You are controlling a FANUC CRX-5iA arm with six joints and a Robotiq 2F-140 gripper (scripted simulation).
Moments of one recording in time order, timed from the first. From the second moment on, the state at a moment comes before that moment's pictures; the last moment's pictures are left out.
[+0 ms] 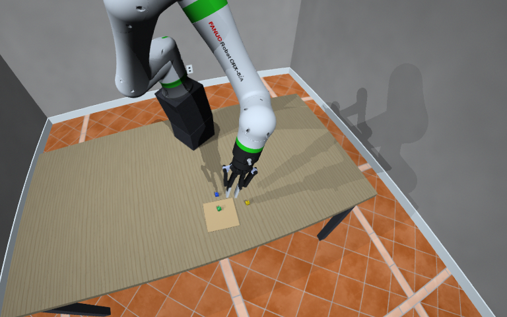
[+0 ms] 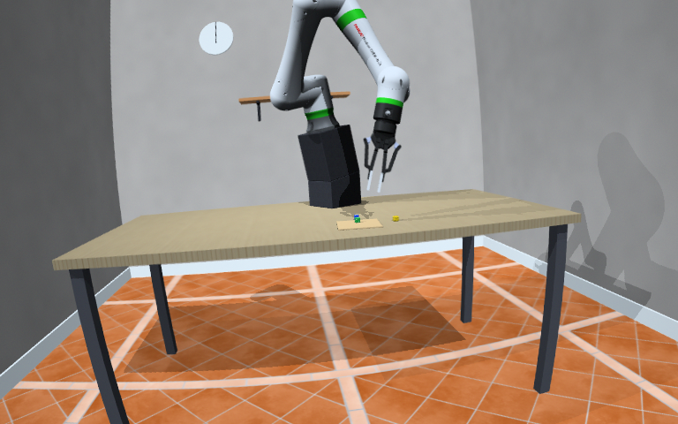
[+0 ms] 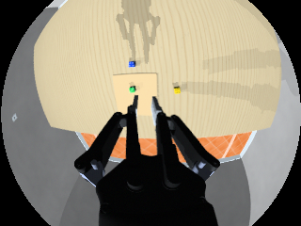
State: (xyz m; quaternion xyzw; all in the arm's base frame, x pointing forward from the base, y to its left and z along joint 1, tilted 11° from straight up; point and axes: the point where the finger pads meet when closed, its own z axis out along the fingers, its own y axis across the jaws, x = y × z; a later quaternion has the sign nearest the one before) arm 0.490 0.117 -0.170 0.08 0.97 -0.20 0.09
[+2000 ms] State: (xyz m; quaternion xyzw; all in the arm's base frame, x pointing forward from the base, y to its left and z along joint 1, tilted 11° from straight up) arm 0.499 0.176 -0.207 0.16 0.98 -0.07 0.07
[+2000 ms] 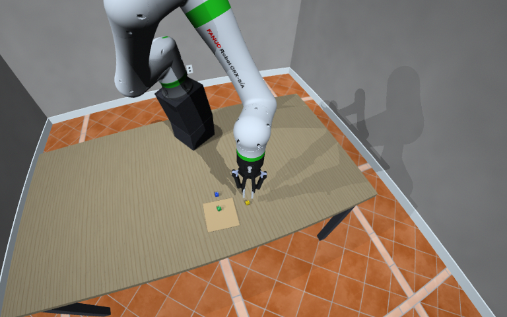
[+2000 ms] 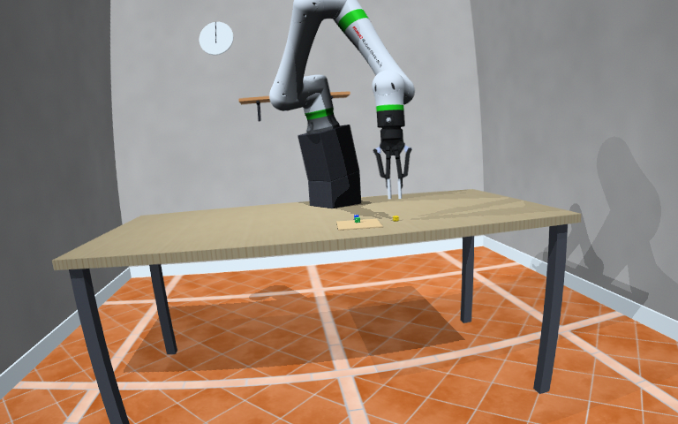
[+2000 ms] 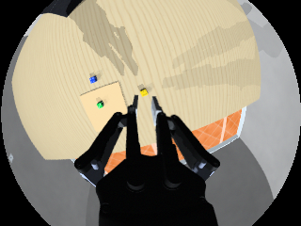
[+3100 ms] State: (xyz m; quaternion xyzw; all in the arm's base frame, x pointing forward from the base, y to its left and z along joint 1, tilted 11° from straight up) arm 0.501 0.174 -0.224 0.16 0.98 -0.07 0.07
